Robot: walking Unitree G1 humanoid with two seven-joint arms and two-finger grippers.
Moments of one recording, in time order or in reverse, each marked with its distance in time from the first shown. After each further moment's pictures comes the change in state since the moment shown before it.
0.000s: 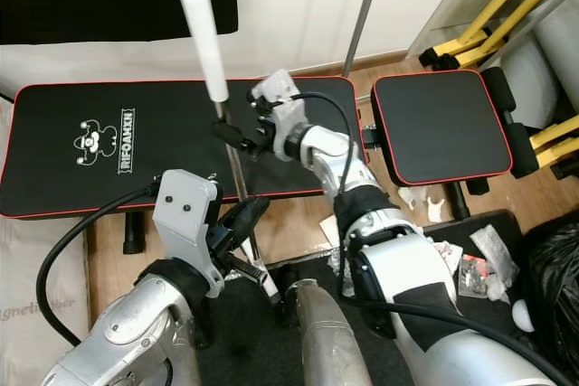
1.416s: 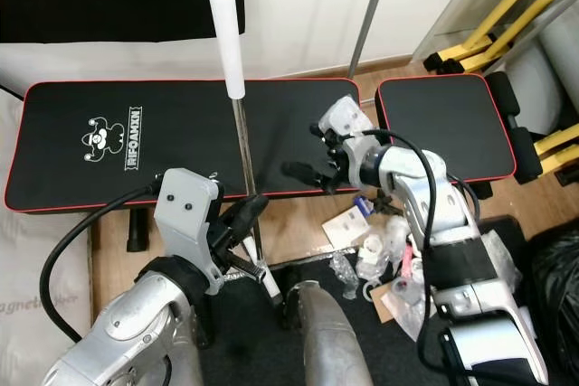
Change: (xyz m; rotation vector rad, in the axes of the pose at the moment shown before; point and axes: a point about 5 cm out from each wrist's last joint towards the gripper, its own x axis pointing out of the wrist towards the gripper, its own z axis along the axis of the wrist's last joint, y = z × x) left arm 0.002 0.002 -0.001 0.021 -0.004 -0.001; right arm -0.105 -0.014 -0.001 -0.113 0.281 -0.010
